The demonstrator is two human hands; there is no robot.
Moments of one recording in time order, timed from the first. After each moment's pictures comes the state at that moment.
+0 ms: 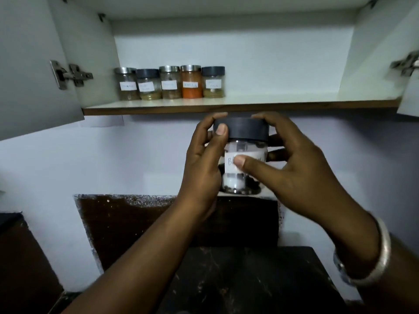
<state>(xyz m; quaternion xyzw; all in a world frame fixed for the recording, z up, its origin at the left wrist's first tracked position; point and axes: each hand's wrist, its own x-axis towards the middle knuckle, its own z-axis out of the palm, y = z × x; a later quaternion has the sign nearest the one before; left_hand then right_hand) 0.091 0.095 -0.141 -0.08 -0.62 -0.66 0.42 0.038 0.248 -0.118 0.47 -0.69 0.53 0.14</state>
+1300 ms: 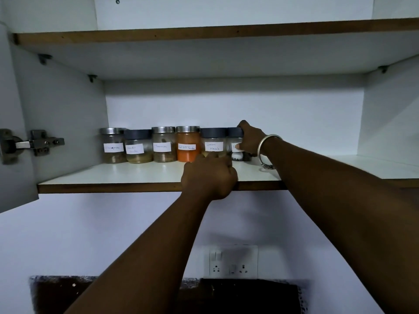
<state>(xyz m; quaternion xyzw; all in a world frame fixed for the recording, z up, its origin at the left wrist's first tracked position) -0.114 -0.058 -0.051 0.13 -0.93 0.05 0.34 -0.303 0.011 0.021 0.39 -0.86 0.27 0.15</state>
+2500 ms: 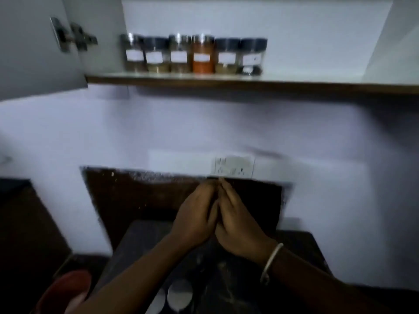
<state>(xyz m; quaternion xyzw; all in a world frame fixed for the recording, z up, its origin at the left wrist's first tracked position) 0.099 0.035 -0.327 0.02 -0.89 -0.28 0.37 0.019 0.162 -0.323 0.57 -0.78 0.27 0.05</state>
